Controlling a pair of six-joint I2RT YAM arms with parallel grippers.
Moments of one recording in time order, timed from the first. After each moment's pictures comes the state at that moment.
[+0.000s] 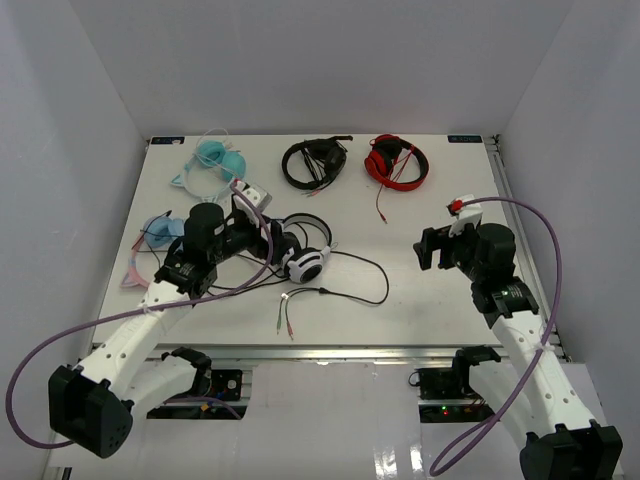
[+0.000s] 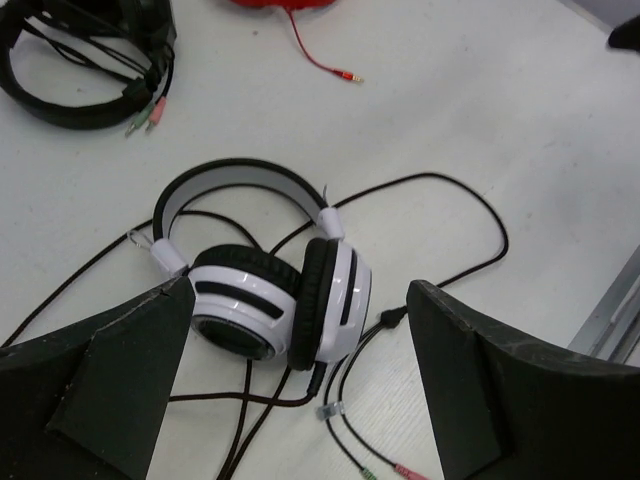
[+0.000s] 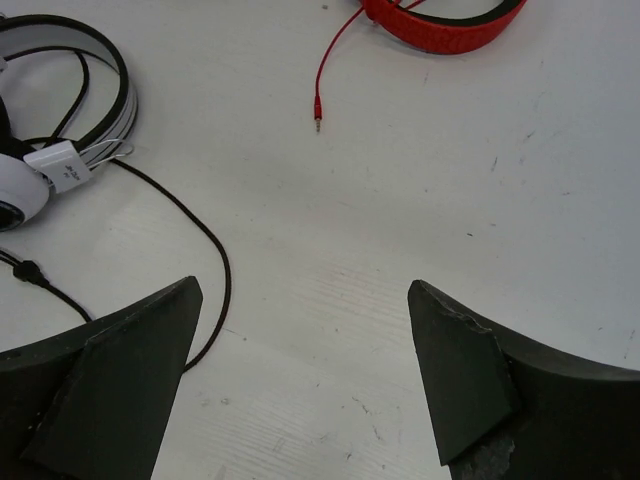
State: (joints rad) left arm -0.42 0.98 0.78 -0.08 0.38 0.01; right arm 0.18 0.73 0.61 -0.26 -0.23 -0.06
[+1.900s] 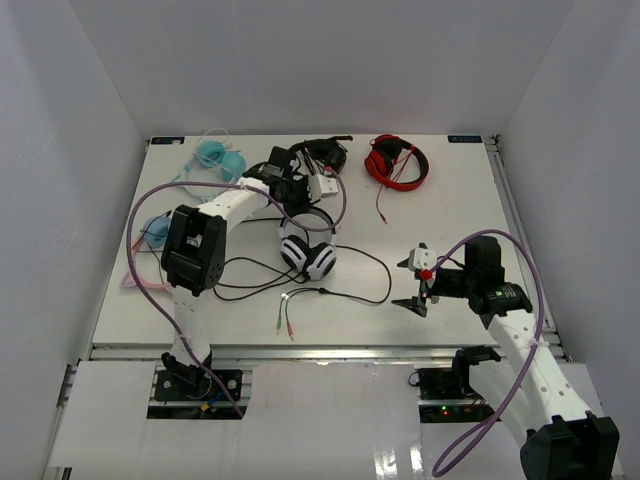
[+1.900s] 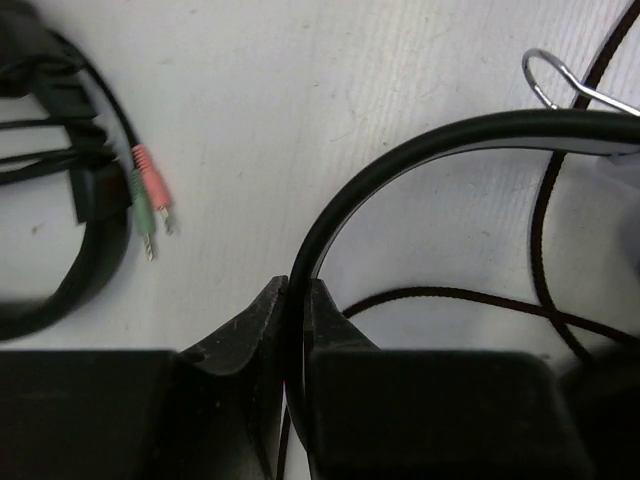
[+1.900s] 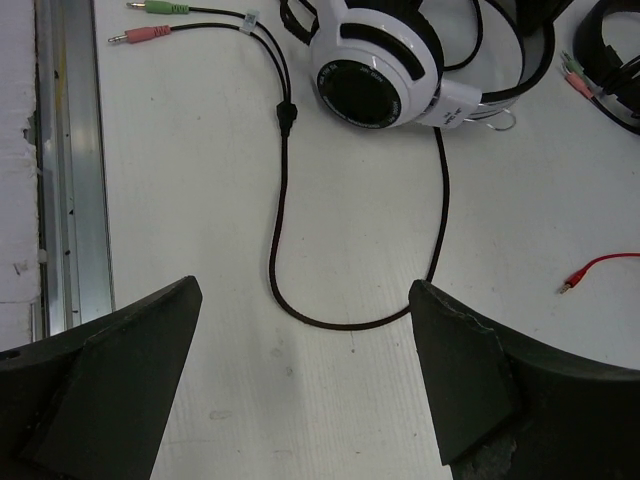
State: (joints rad) left arm -0.43 2.11 1.64 -0.48 0.45 0.95; right arm 0.17 0.75 0.54 -0.50 -1.01 -0.91
